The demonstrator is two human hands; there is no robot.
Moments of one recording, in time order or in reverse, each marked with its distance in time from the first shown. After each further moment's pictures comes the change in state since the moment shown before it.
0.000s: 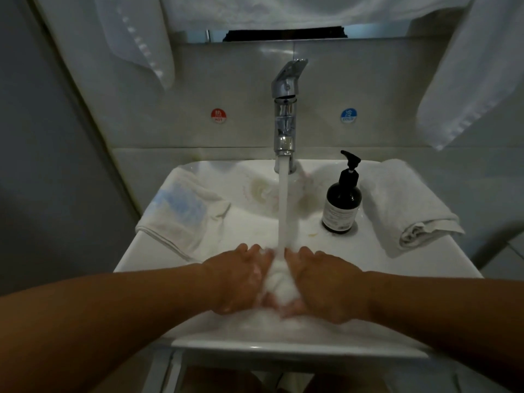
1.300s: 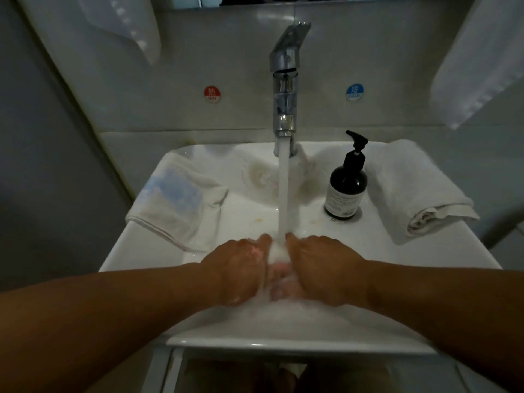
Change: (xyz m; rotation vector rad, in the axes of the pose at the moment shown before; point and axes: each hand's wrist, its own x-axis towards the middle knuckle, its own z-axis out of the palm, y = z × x) left_hand 0.011 0.001 0.019 -0.225 0.246 -0.095; right_hand 0.011 -0.003 0.001 -0.002 0.086 0.028
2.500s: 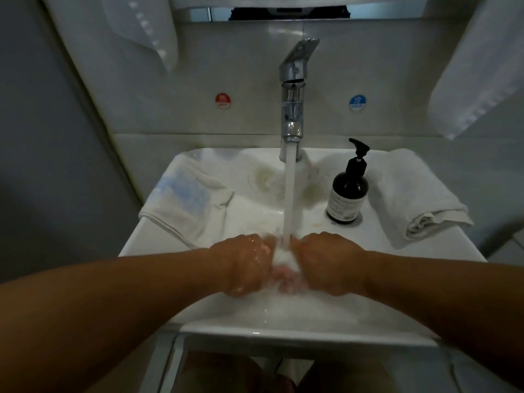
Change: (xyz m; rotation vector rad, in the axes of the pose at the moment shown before) left_hand 0.006 0.001 -0.012 -0.156 -0.161 -0.045; right_hand 0.009 0.009 -0.002 -0.162 -0.002 -0.028
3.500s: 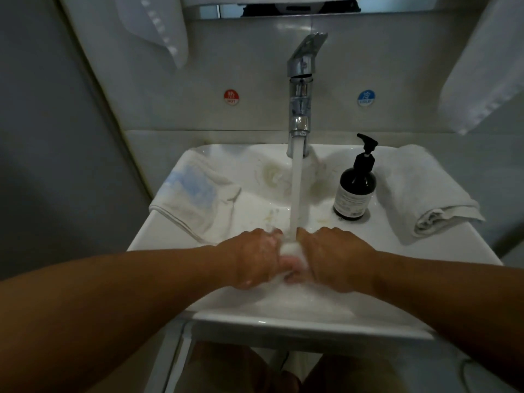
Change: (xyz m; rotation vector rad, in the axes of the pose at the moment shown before) left_hand -0.011 0.010 -0.004 -0.057 0.092 0.031; right_hand -0.007 -0.005 -0.001 0.137 0.036 0.062
